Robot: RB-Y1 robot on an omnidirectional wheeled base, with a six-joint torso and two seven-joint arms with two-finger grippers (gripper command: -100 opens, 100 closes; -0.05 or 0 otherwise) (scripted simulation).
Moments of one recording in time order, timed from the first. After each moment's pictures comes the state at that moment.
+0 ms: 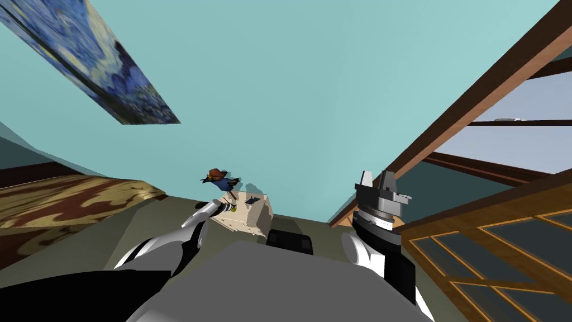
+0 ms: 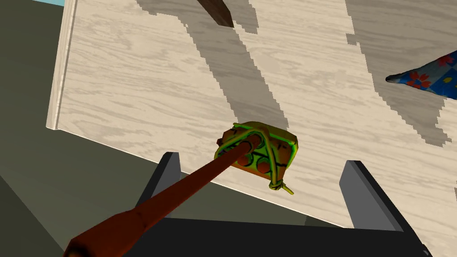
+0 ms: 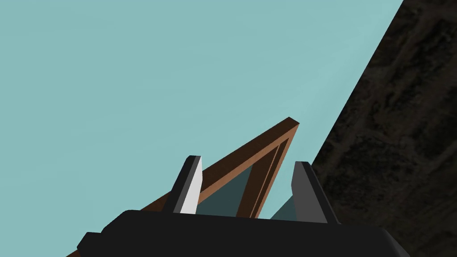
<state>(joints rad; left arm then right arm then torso) -0.25 0.63 0.57 -0.47 0.73 0.59 0.63 0.52 0.02 0.01 -2.36 -0.11 -0.61 0.12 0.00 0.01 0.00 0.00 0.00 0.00</state>
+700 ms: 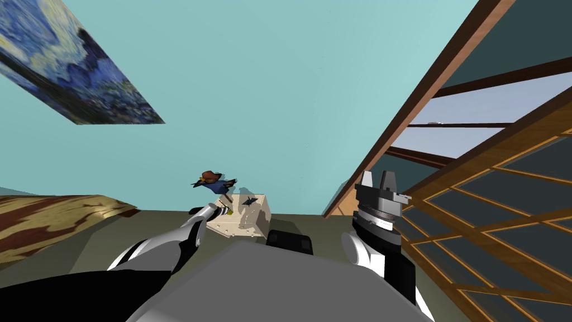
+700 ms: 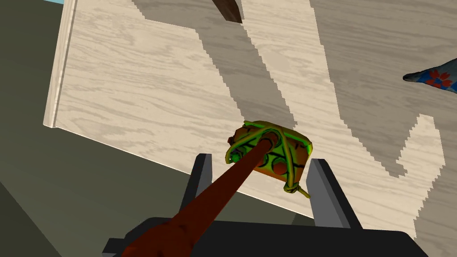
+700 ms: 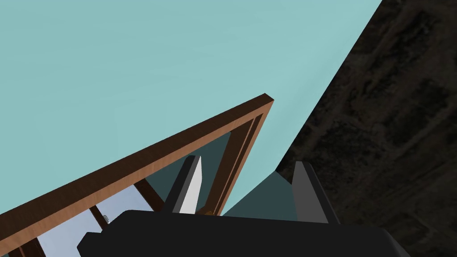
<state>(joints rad) -0.25 0.66 0.61 -0.36 0.75 0.51 0.65 0.52 0.02 0.01 -2.36 -0.11 -0.61 0.12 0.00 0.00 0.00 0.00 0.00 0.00</state>
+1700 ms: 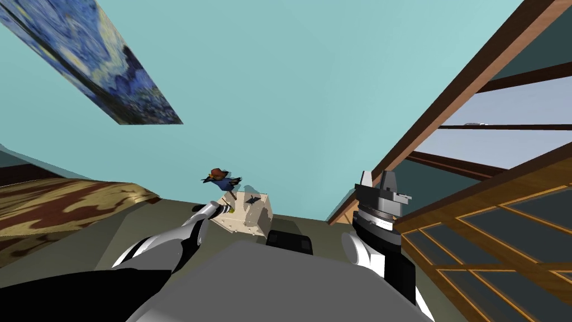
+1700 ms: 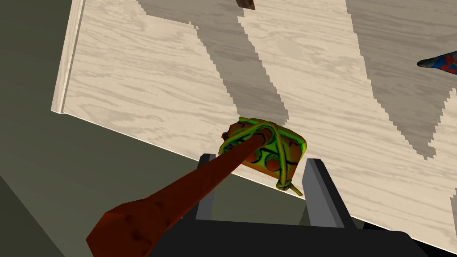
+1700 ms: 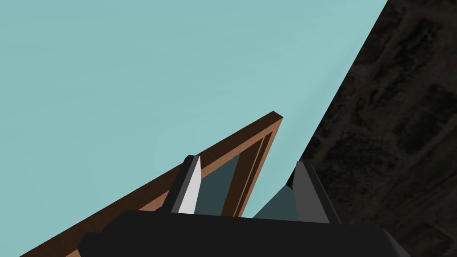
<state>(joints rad) -0.26 0.65 0.59 -0.38 0.75 0.54 0.61 0.52 0.02 0.01 -2.36 -0.11 -0.61 0.12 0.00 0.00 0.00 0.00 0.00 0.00</state>
